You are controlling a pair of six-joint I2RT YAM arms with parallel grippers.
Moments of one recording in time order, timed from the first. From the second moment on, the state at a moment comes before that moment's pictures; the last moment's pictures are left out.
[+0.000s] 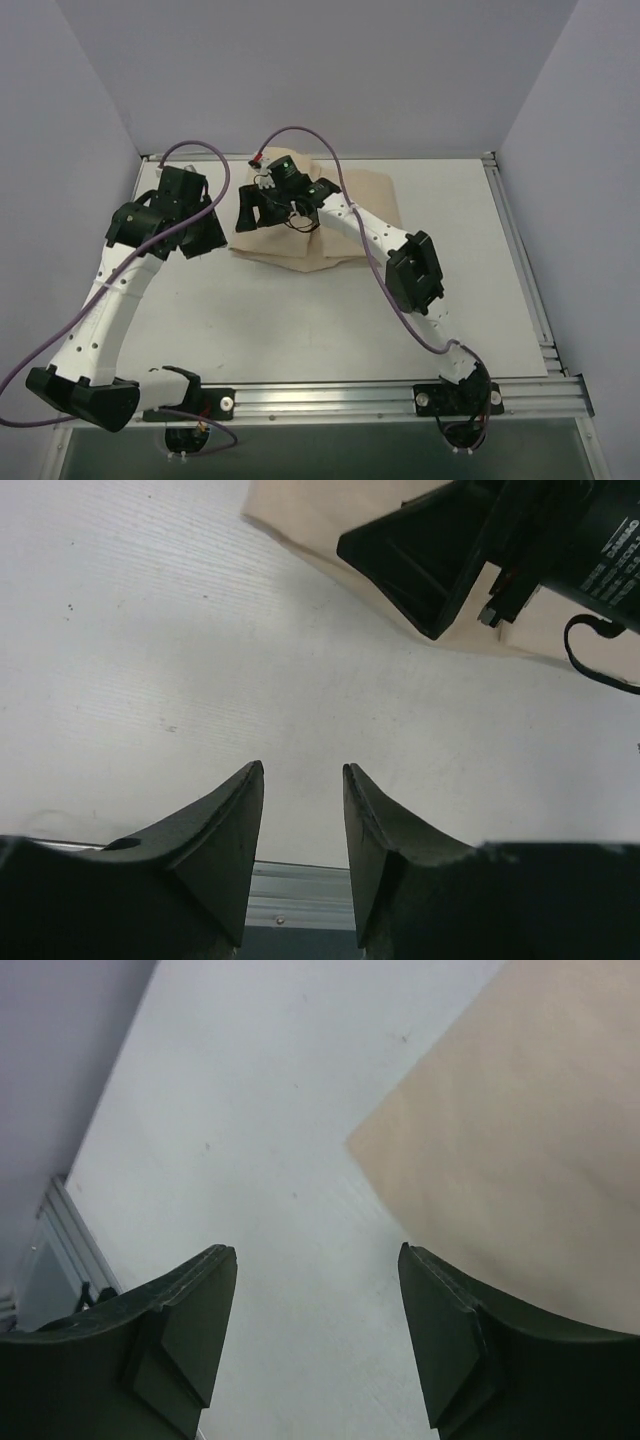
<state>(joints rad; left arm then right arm) -0.36 1.28 1.56 -1.23 -0.17 -0.65 0.74 2.31 2.19 -0.49 -0.36 0.45</state>
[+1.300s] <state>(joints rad) -0.15 1.88 1.45 -0.97 -0.13 -0.62 0.66 2.32 2.15 -0.91 0.31 0.28</state>
